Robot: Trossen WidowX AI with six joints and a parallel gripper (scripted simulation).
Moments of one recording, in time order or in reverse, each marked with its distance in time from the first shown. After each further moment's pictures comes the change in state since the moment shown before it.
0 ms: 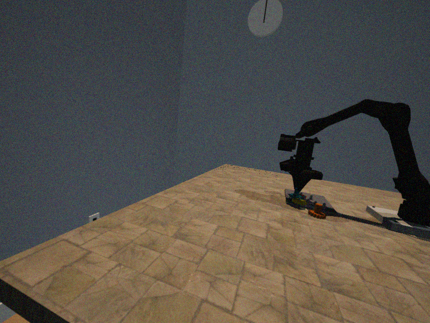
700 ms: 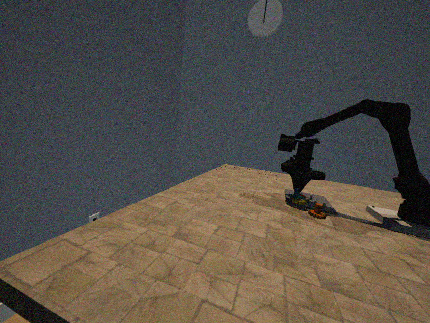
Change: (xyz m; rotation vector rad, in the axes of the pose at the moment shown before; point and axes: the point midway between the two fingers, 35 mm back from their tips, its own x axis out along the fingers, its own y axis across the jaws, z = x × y) arm 0.002 0.000 0.000 -0.166 0.000 -0.001
